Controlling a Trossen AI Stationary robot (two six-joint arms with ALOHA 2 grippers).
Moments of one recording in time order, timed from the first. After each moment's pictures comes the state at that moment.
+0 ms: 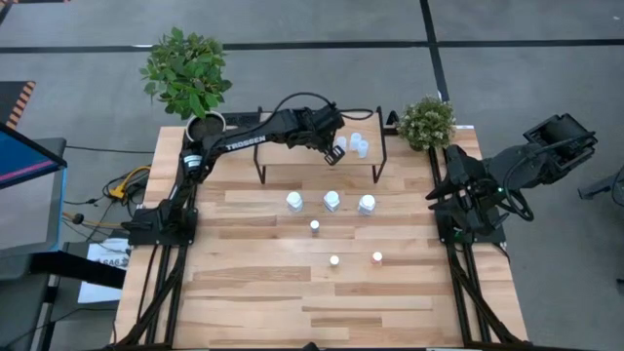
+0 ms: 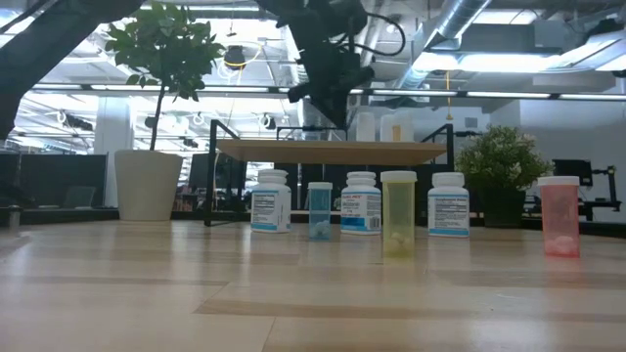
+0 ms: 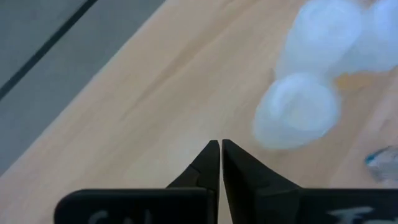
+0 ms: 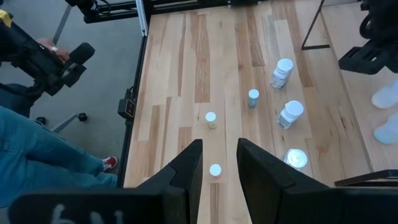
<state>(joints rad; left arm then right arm) 0.34 2.13 2.12 -0.94 -0.29 -0.22 0.50 1.25 2.07 -1.57 0.23 0.46</state>
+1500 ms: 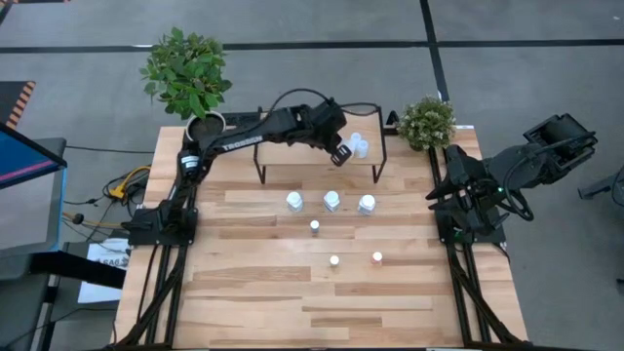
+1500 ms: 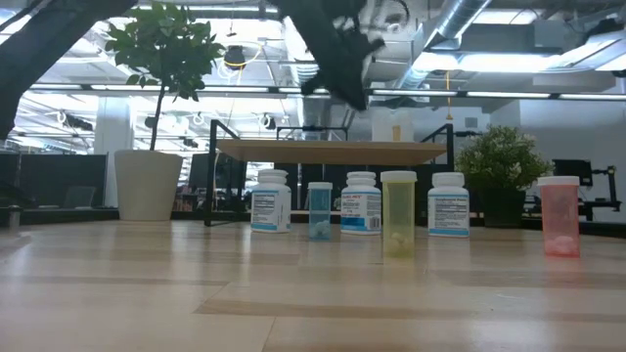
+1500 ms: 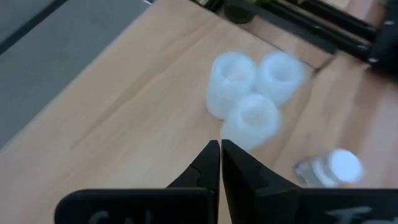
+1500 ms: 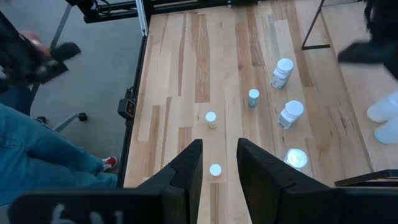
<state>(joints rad) 0.33 2.10 2.15 -0.89 -0.13 -0.23 0.50 1.25 2.07 -1.57 0.23 0.46</state>
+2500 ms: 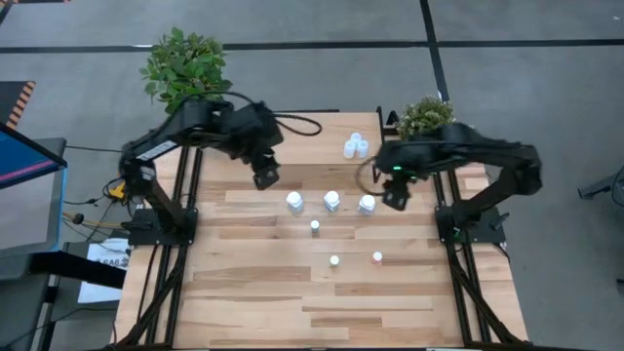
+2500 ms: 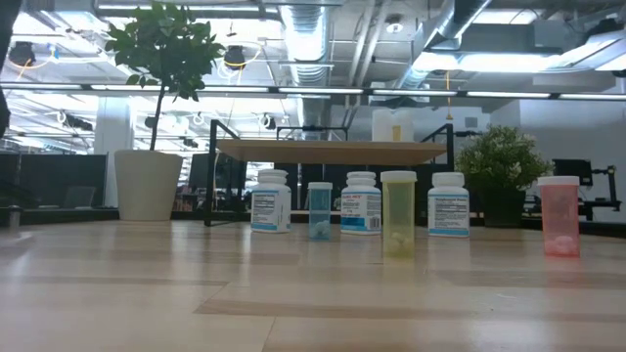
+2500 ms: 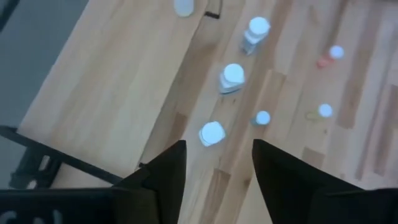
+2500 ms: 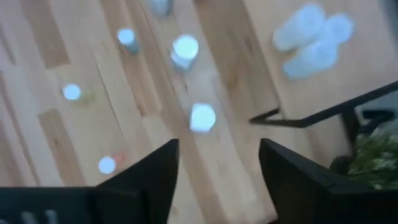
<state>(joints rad) 0.13 1.68 2.24 -1.57 -0.12 -0.21 0.01 1.48 1.82 -1.56 0.22 0.32</state>
